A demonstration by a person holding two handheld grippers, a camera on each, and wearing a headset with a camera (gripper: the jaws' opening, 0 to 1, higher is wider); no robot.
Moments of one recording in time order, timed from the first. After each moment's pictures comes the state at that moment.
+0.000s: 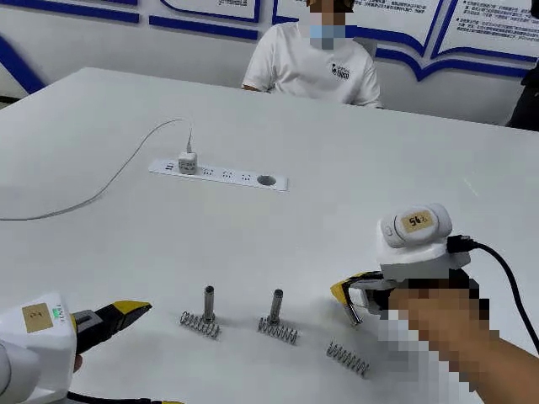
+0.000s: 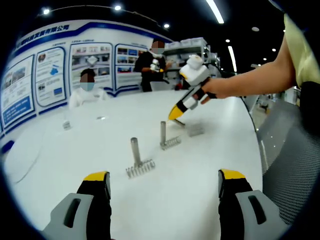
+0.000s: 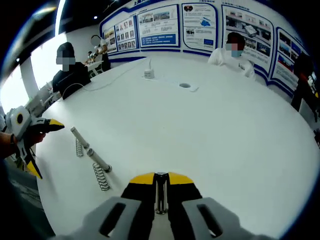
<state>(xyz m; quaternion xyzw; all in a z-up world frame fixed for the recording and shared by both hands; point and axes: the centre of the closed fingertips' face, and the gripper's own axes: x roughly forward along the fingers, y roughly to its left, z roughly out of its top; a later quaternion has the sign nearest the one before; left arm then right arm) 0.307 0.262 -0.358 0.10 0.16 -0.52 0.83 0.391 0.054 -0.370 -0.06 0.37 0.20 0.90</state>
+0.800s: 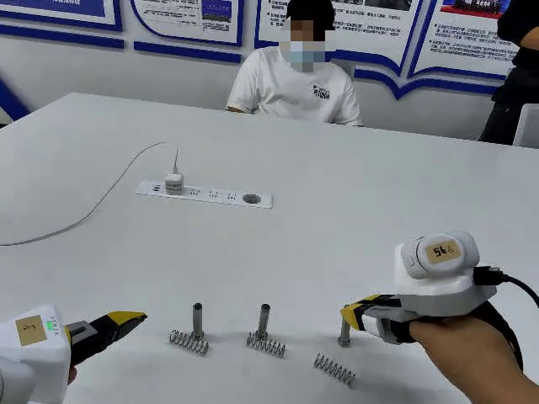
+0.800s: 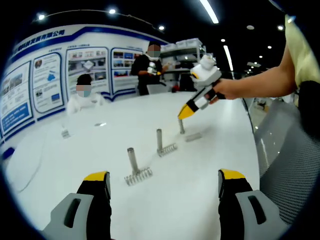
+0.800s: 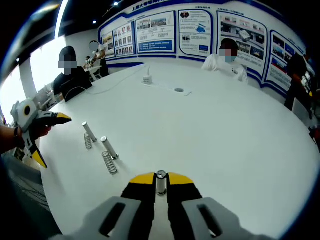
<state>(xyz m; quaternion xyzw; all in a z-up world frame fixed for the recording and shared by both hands) 0.301 0.253 -0.342 0.11 0.15 -0.53 0.83 0.354 0.037 -0.352 -0.06 0.35 0.19 0.92</state>
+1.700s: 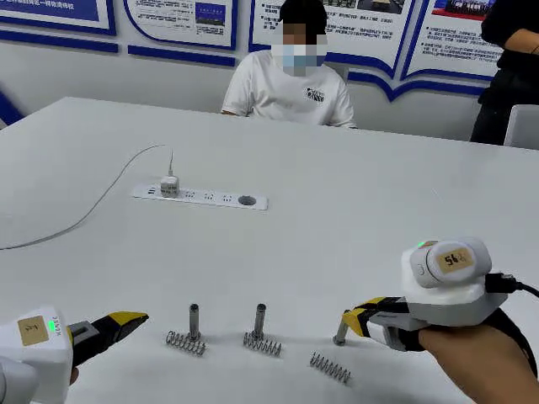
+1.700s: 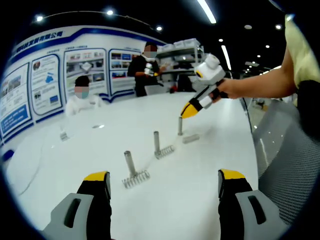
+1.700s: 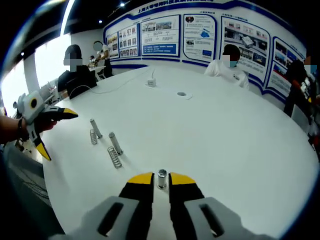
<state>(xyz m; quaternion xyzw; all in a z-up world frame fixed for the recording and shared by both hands) 0.300 0.251 -0.340 0.11 0.14 -0.53 0.83 0.336 0.034 -0.340 -0.08 0.33 0.20 0.92</state>
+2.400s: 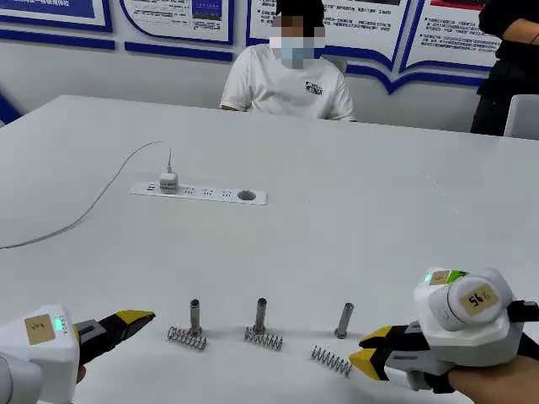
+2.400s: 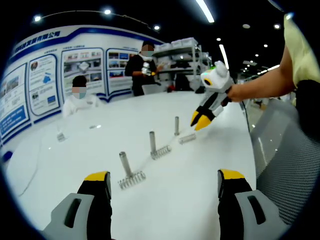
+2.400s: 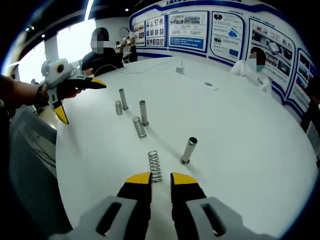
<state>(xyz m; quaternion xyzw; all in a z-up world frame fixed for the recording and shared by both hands) 0.296 0.246 -0.341 0.11 0.15 -0.54 0.82 0.290 0.052 -0.376 -0.13 0.35 0.30 0.87</state>
